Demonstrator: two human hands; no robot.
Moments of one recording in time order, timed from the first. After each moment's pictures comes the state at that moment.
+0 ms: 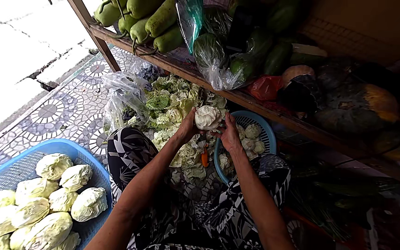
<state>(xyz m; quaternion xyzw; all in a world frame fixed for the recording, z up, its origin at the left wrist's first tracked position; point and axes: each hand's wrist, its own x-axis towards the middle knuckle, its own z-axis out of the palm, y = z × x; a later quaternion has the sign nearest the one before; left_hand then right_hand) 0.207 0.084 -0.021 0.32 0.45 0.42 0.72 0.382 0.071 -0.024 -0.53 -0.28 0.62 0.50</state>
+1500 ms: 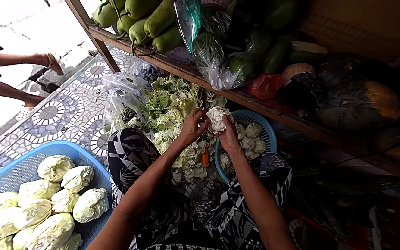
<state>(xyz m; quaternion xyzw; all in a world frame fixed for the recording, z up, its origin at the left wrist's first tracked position) 0.207 0.078 -0.029 0.71 0.43 0.43 0.36 0.375 0.069 -0.031 -0.50 -0.24 0.62 0.55</state>
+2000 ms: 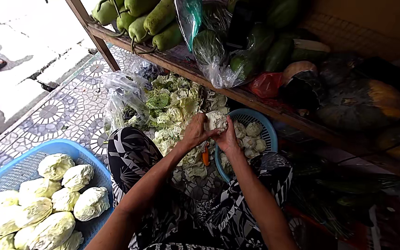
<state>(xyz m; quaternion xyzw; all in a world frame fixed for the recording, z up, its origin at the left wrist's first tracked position) 0.219 0.072 -0.036 0.72 0.51 0.33 0.33 0.369 0.068 -0.030 -0.53 -0.10 0.67 0.52</state>
